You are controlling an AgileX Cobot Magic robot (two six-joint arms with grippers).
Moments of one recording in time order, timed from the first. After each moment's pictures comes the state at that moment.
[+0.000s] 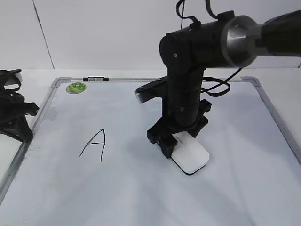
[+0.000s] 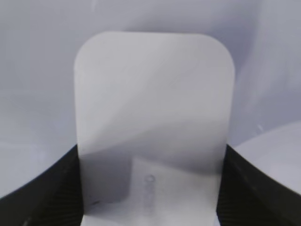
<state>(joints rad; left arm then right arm) -0.02 1.92 -1.17 -0.36 0.81 0.24 0.60 2.11 -1.59 -0.04 1.14 -0.03</state>
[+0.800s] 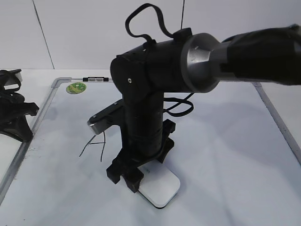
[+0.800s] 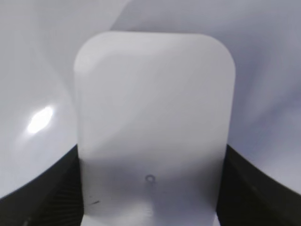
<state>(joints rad) -0.02 1.92 -1.17 -0.36 0.81 0.24 0.82 2.11 -1.59 0.02 1.16 -0.06</state>
